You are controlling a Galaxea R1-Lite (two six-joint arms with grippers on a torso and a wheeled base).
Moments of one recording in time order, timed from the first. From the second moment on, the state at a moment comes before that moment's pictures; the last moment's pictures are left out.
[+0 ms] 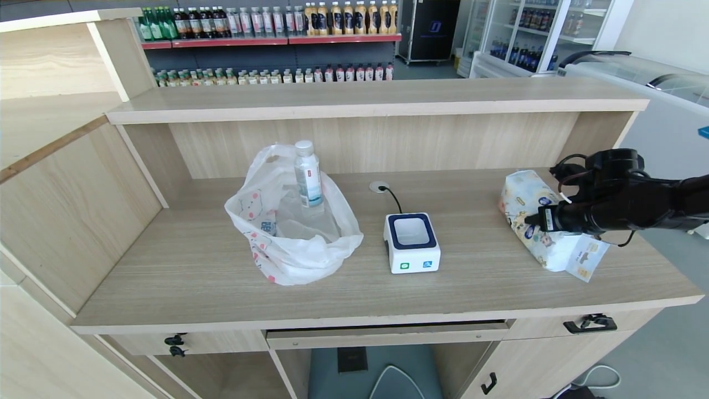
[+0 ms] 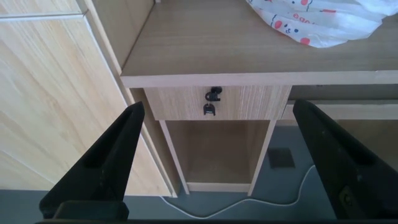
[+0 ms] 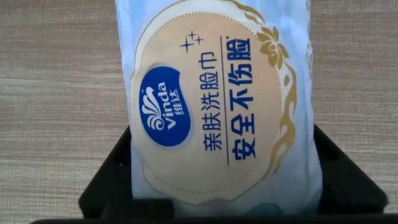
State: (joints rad) left arm 0.00 0.00 0.00 0.04 0.08 0.06; right arm -0.11 2.15 -1.40 -0.09 0.13 -0.16
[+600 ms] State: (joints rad) left arm 0.00 0.00 0.00 0.03 0.08 0.06; right arm -0.17 1.94 -1.29 -0.08 0.08 -0.56
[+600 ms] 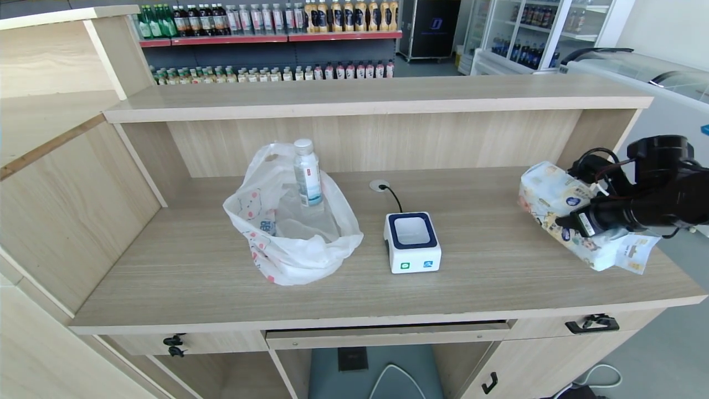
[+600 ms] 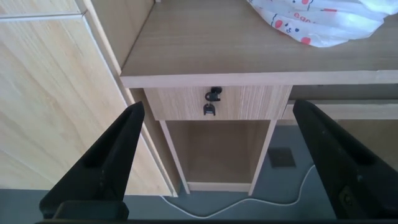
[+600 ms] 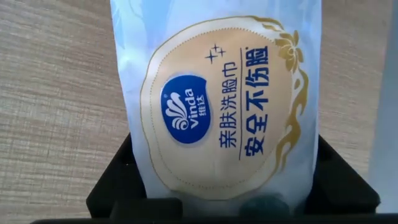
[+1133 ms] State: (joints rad) left arm 0.00 0.00 0.00 0.04 0.08 0.06; right arm -0.15 1.57 -1.01 -0.64 0.17 -1.14
